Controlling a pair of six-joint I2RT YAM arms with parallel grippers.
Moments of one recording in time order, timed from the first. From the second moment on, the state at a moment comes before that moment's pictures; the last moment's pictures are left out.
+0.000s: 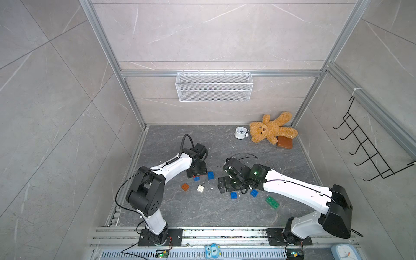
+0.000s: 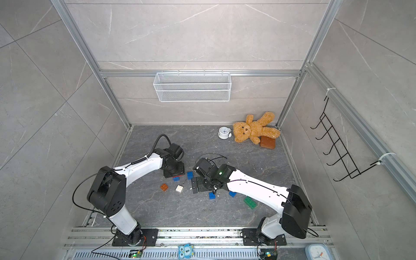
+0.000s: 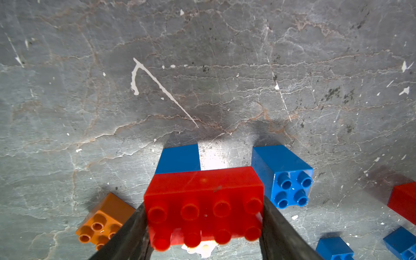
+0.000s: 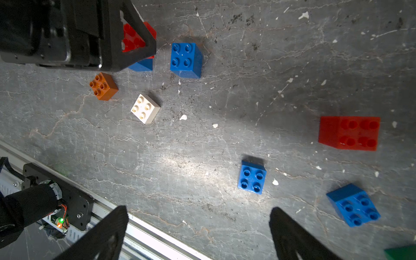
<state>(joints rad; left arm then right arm) -0.55 1.71 1.18 -0.82 0.01 -0.67 0.97 1.47 1.19 -0.82 0.04 0.70</state>
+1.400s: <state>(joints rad) -0.55 1.69 1.16 -0.81 0.01 -0.69 0.97 1.49 1.19 -0.81 0.03 0.71</state>
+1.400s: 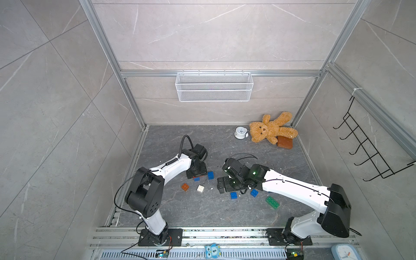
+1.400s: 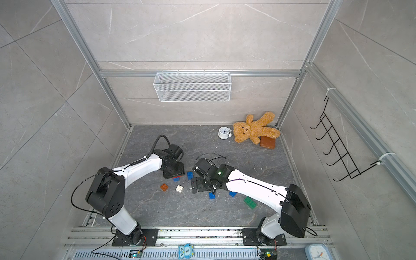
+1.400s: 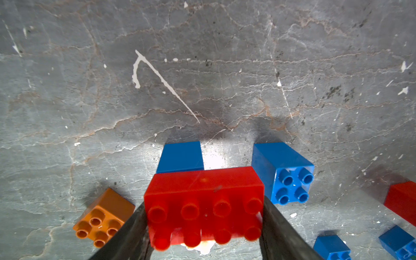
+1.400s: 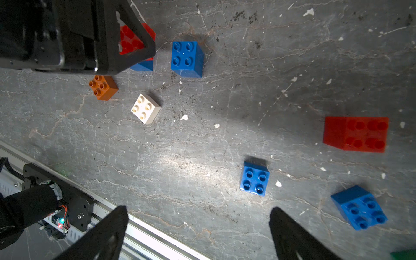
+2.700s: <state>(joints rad) -0.56 1.72 1.15 -0.79 0.01 -0.64 0.97 1.49 1.14 -0.78 0.02 0.72</state>
